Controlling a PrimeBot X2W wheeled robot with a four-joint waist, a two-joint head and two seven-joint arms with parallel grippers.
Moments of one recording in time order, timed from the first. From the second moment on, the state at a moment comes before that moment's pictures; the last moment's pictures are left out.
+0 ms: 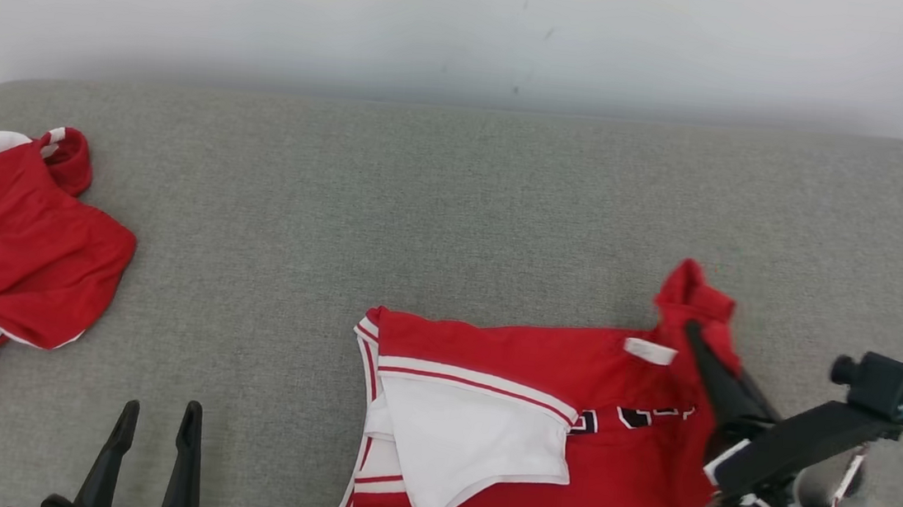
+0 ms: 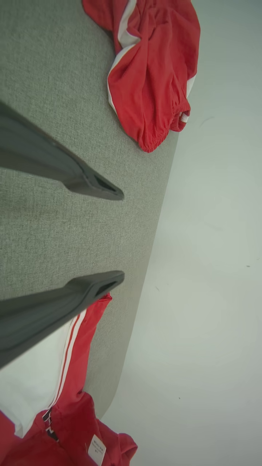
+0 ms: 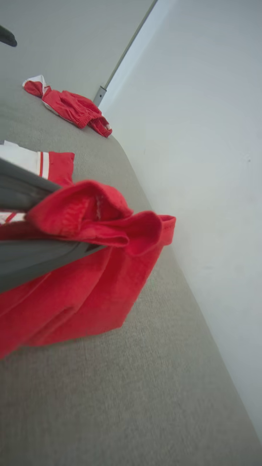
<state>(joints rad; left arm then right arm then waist) -0.01 0.05 0.02 -0.02 -0.27 -0.10 -0.26 -0.29 -0.38 0.41 0.12 0.95 0.13 0.07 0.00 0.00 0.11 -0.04</state>
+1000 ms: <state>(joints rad) -0.04 0.05 -0.05 0.00 -0.31 -0.06 -0.26 -0.37 -0.11 0.57 0.30 0.98 0.13 0.15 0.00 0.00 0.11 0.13</state>
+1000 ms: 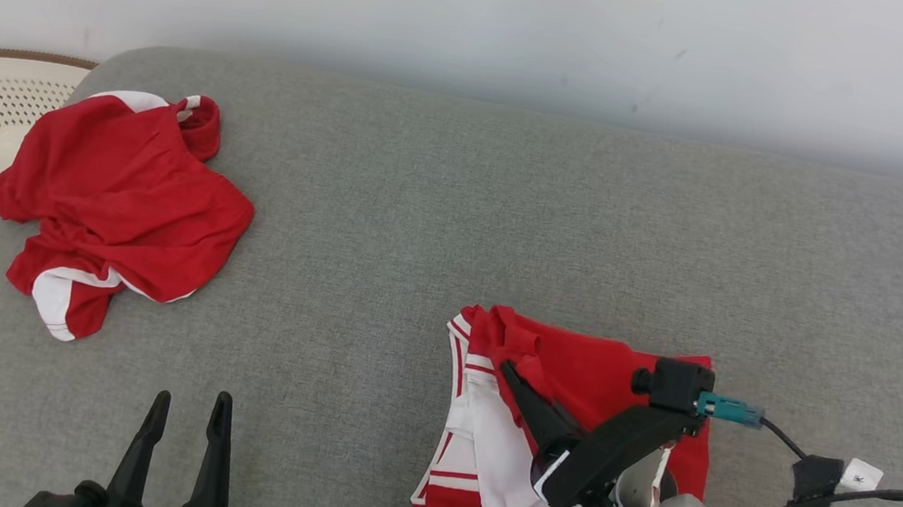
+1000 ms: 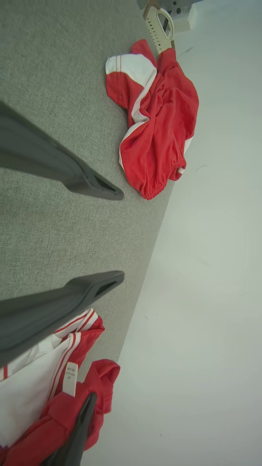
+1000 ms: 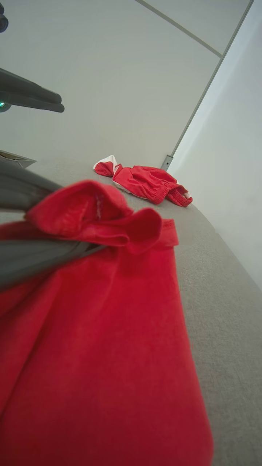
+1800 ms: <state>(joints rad) -0.04 0.05 -0.04 0.01 -0.31 -0.05 -0.26 -0.41 -0.24 0.51 0.14 0.95 0.13 -0.04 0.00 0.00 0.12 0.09</state>
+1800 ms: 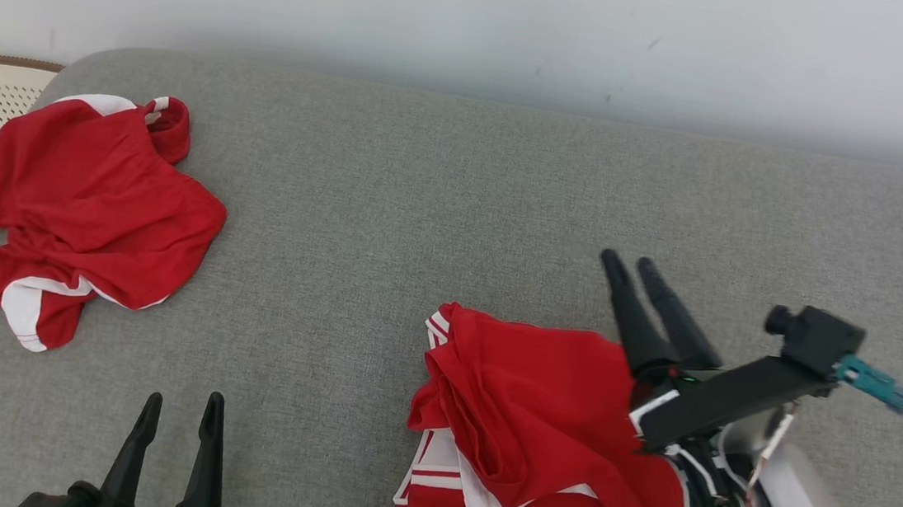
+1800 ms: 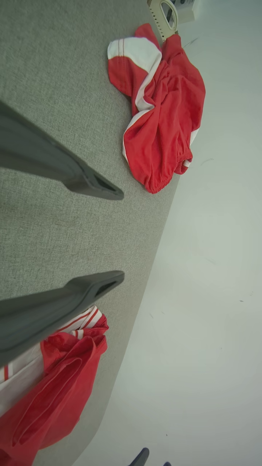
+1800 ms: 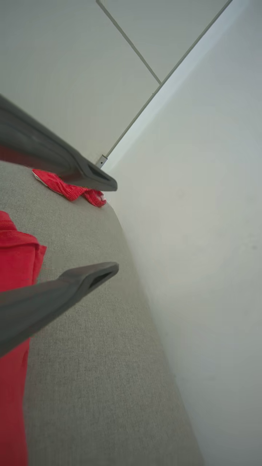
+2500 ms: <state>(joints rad) -0.05 0.05 -0.02 0.02 -0.30 -0.06 -0.26 -0.35 -0.32 0.53 0.34 0.54 0.13 -0.25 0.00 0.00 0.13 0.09</state>
